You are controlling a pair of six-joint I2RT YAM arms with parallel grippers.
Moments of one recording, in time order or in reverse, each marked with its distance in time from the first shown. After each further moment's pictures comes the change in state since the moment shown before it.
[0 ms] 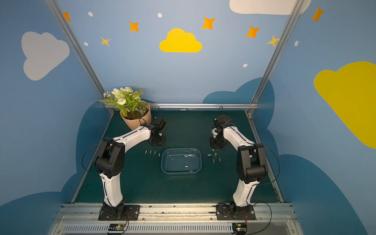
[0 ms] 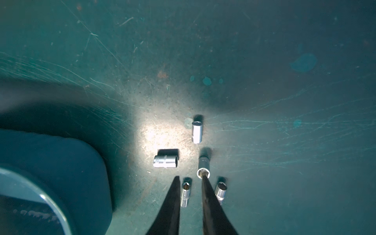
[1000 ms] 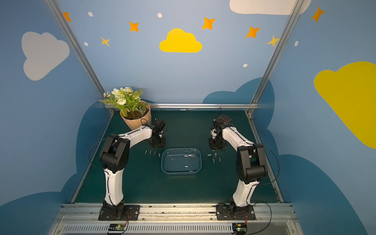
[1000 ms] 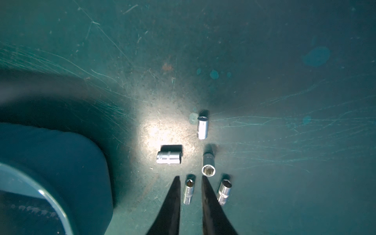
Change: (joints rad) left arm 0.034 0.083 0.027 -0.016 0.052 0.026; right arm 0.019 -0.001 -0.011 -0.008 0.000 -0.003
